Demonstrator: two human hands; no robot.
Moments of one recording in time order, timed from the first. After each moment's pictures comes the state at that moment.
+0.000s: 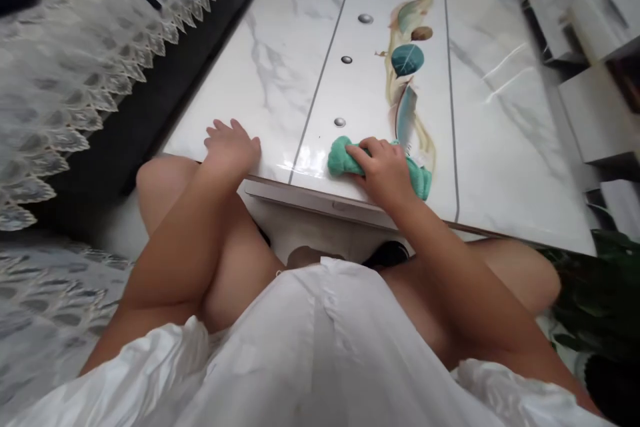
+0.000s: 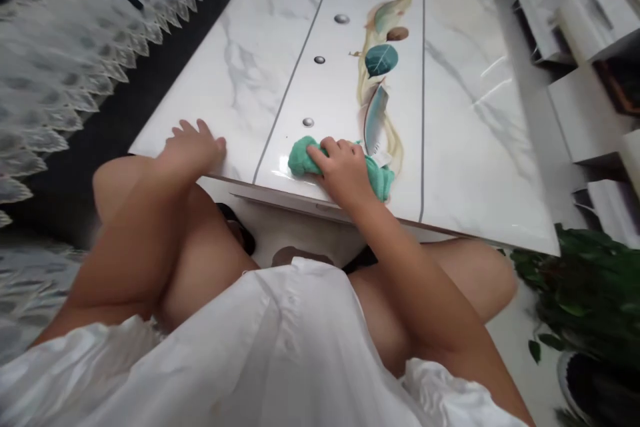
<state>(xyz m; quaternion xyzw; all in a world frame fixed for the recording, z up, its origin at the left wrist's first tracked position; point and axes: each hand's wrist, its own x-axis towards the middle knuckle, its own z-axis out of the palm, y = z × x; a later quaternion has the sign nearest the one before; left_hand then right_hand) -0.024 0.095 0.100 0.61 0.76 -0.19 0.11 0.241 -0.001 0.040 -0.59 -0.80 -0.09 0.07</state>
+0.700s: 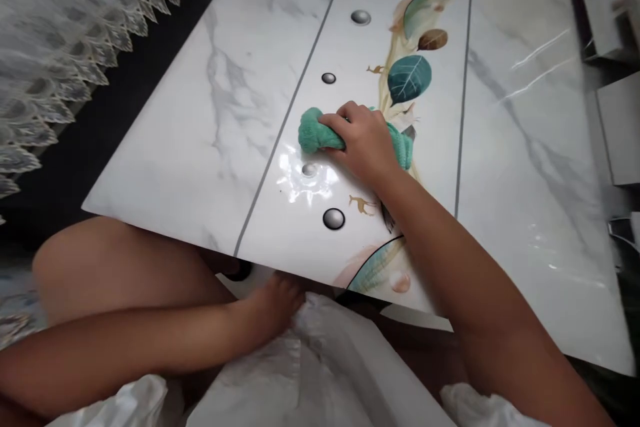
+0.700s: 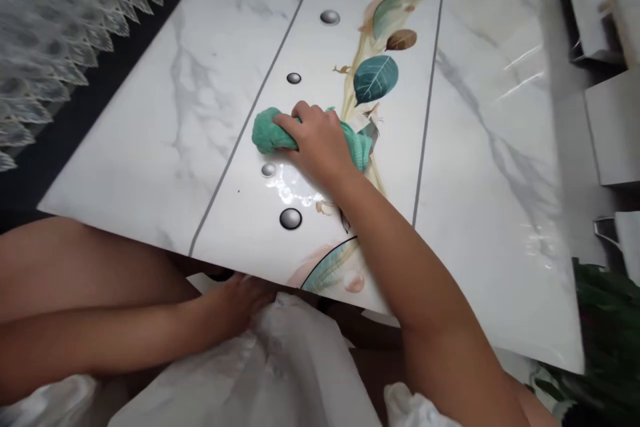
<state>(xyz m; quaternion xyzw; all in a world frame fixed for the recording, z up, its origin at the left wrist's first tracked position) 0.036 -0.040 0.006 0.89 0.25 -0.29 0.25 0.281 0.150 0.063 -0.58 -0.82 0.01 0.04</state>
